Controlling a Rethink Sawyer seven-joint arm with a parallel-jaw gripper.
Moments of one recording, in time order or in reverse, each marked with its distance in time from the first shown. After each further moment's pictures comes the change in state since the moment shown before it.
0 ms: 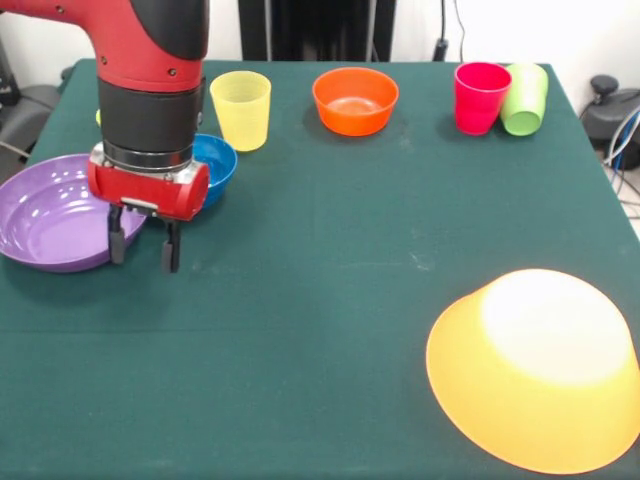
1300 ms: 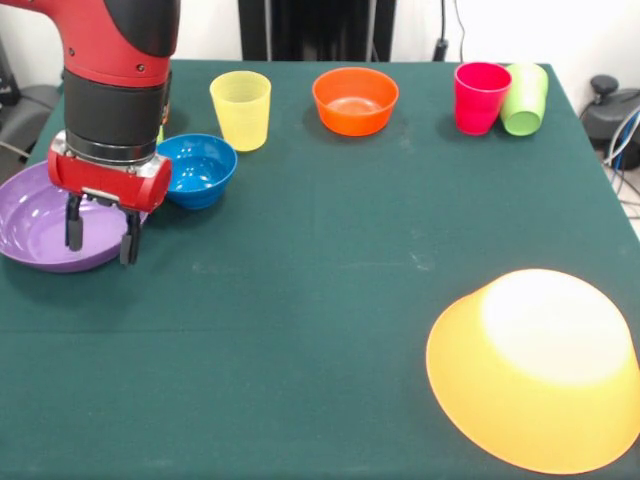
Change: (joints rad) arm -0.004 -0.003 -0.051 -0.016 -0.042 0.023 0.000
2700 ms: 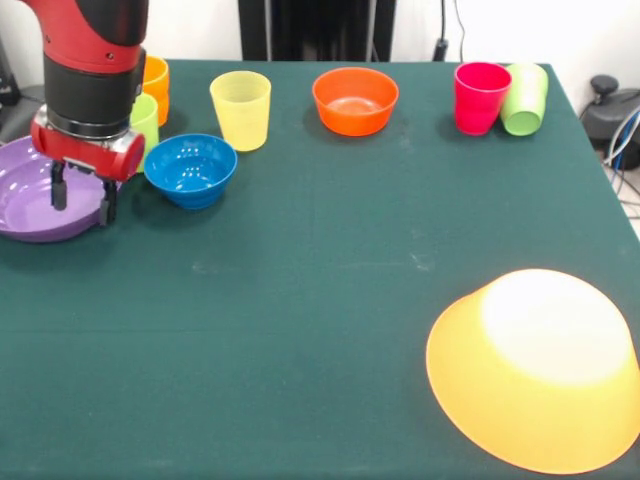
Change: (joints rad) arm -0.044 0.004 -0.059 0.078 0.000 0.000 0.000
